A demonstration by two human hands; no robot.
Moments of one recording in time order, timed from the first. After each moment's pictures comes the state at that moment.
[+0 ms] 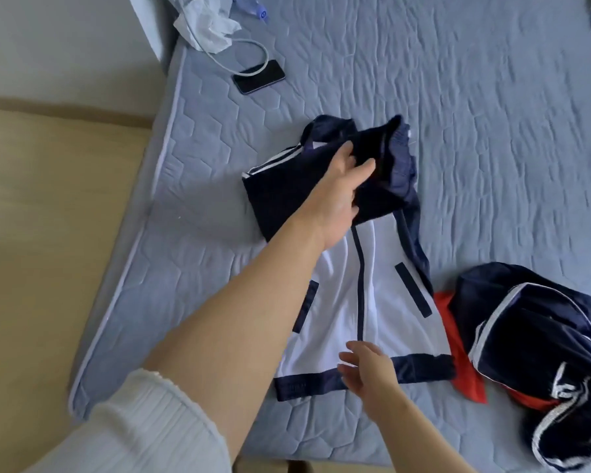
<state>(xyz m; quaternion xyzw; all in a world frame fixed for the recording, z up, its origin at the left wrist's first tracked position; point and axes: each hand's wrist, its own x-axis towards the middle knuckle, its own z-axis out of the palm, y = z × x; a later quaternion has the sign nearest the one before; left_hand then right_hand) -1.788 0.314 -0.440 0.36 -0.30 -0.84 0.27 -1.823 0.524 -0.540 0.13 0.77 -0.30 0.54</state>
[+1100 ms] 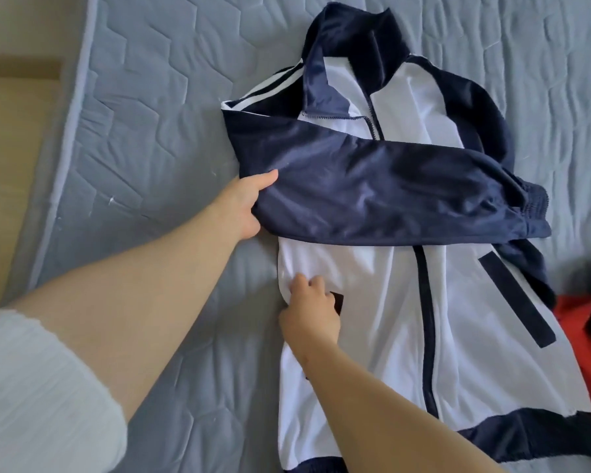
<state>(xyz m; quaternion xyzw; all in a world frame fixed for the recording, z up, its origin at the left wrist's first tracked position) -1.733 0.216 -0.720 0.64 -0.18 -0.72 0.20 -1.774 0.382 -0.727 -0.40 0.81 0.01 0.43</state>
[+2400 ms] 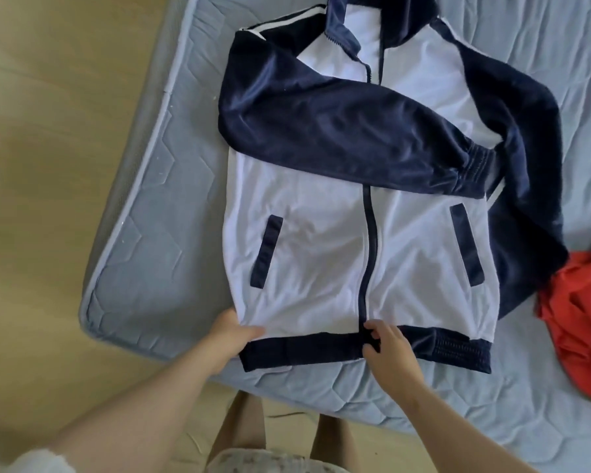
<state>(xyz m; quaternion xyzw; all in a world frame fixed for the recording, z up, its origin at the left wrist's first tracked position) -1.533 0.506 -0.709 0.73 -0.25 -0.63 -0.05 -1.777 0.579 -0.703 -0.36 0.77 0.04 0.53</state>
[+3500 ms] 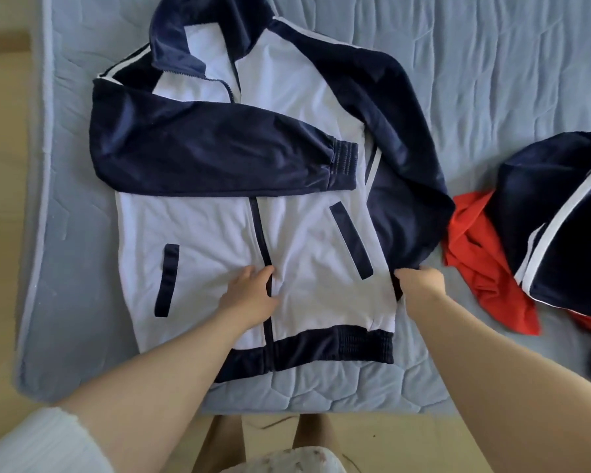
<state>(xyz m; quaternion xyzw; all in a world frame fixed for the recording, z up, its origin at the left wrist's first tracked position) -1.704 0.474 -0.709 0.56 -0.66 -0.40 -0.30 -1.946 0.558 -0.716 0.09 0.88 -0.21 0.42</state>
